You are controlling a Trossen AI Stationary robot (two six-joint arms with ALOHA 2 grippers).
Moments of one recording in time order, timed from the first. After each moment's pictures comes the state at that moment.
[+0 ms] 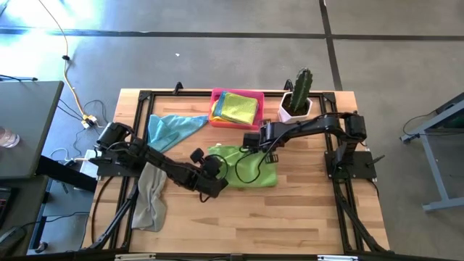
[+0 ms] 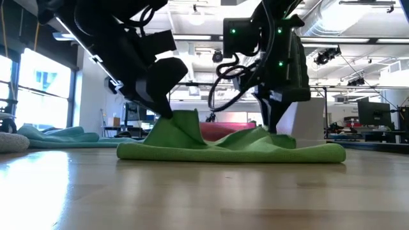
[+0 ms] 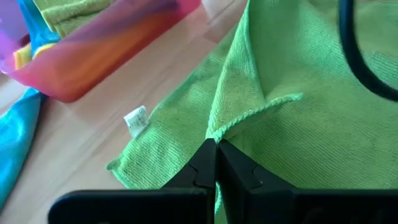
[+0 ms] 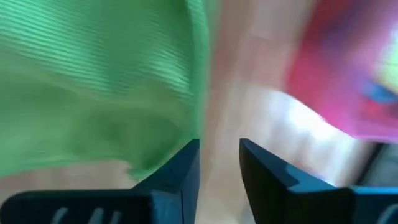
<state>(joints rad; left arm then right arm) -0.25 1.80 0.98 -0.34 -0.85 -0.82 -0.07 1.84 1.29 -0.96 0.38 -0.26</state>
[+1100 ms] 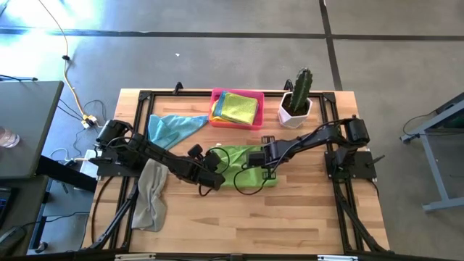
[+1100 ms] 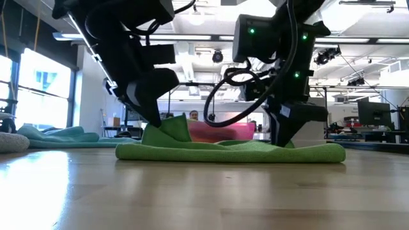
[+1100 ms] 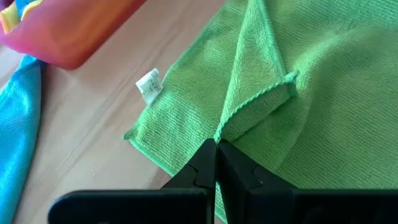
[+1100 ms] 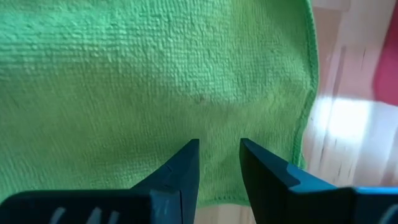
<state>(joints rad) -0.18 1.78 1.01 -0.53 -0.68 -0.81 0.09 1.84 1.11 -0.73 0.33 0.03</state>
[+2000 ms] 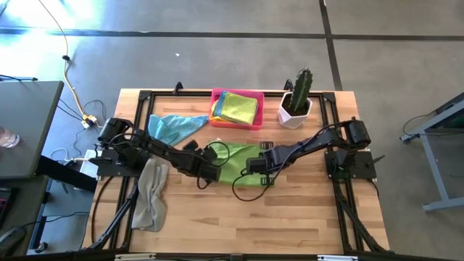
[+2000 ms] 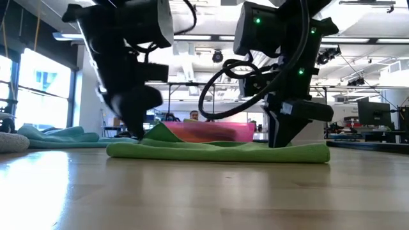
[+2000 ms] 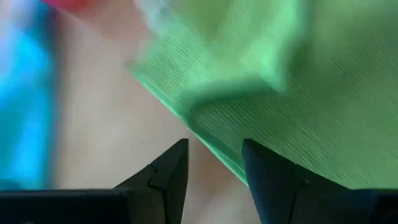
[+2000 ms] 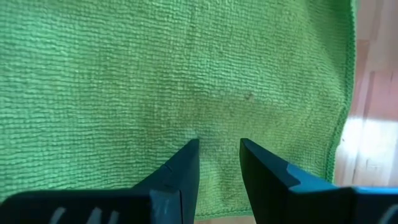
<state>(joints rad) -0.10 1.78 1.01 -0.70 -0.56 -0.79 0.15 1.84 1.10 -0.66 0.30 0.07</state>
